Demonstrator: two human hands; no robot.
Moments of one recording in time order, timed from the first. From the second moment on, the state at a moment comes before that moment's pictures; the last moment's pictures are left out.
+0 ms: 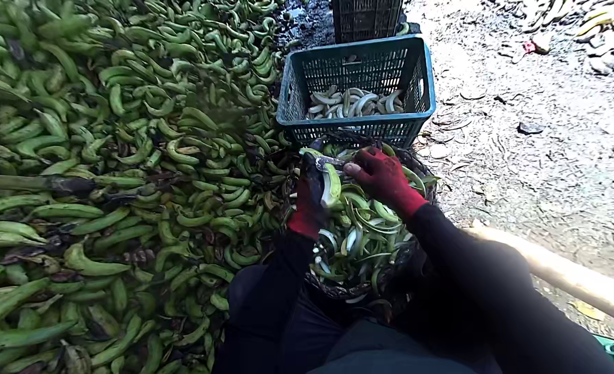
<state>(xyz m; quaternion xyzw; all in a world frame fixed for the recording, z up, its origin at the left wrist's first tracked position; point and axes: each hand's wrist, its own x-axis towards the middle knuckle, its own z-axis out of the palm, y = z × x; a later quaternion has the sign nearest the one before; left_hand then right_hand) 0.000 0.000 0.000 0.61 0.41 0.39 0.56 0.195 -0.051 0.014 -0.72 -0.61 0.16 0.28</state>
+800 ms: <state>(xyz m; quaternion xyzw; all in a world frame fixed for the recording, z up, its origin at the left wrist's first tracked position) 0.008 0.007 -0.004 0.54 0.43 0.42 0.58 0.181 -0.044 0.012 -0.74 -0.60 0.19 0.26</state>
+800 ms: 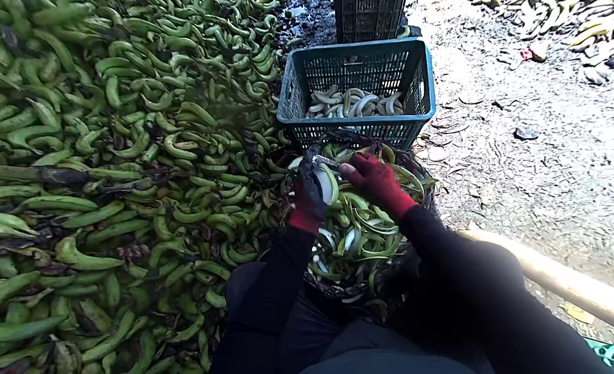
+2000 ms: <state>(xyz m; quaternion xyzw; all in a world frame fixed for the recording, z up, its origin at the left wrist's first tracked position) -0.004 0.002 0.020 0.68 0.37 0.26 0.57 0.207 -0.049 0.002 -0.72 -0.49 0.35 0.34</state>
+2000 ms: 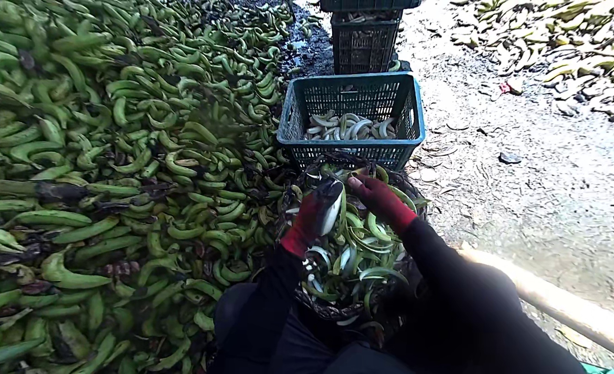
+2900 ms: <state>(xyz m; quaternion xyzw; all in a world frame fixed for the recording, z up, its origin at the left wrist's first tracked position) -0.014 0.039 -0.021 0.76 0.51 -0.10 0.38 0.247 -0.054 0.033 -0.62 -0.34 0.32 0.64</state>
